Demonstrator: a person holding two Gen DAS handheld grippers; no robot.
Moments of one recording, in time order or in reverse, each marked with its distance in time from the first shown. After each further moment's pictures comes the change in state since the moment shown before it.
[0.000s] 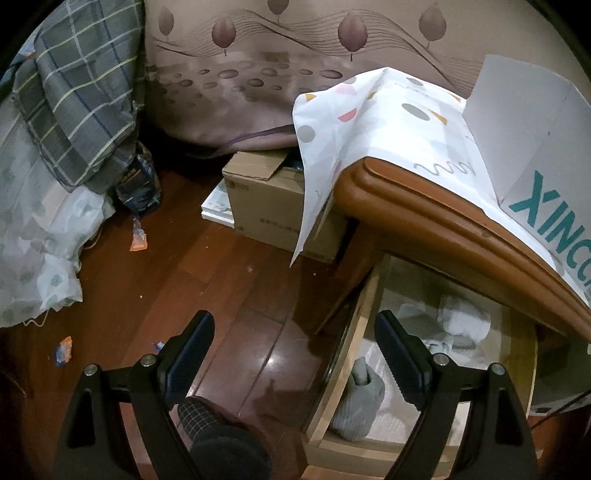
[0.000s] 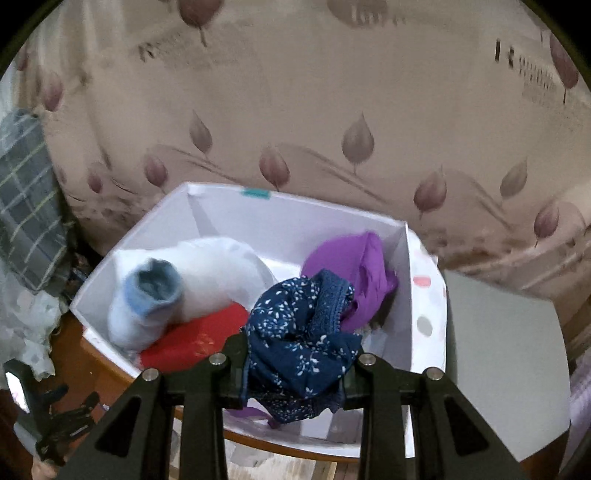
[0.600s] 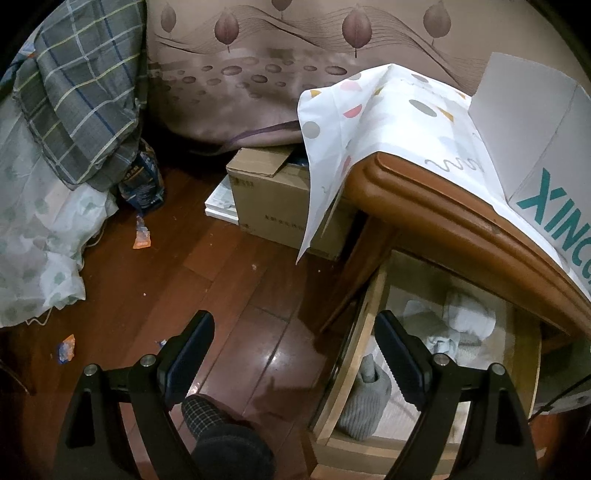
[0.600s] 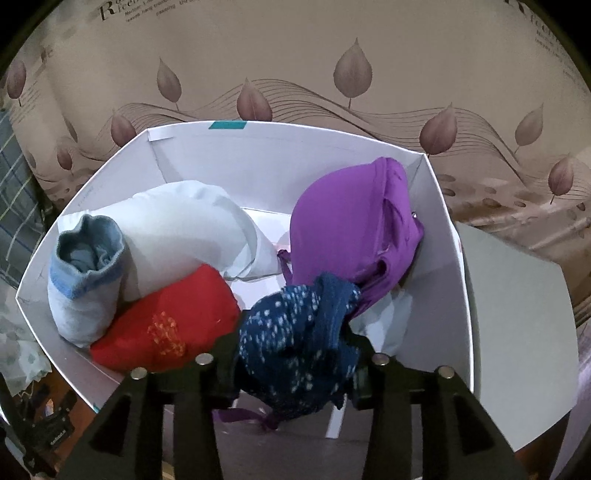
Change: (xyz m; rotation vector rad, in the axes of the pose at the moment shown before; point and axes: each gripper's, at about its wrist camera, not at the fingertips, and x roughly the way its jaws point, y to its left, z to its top) left arm 0.003 0.004 -0.001 0.002 0.013 0.012; right arm 0.054 -0.001 -0.022 0.057 0.143 -0.020
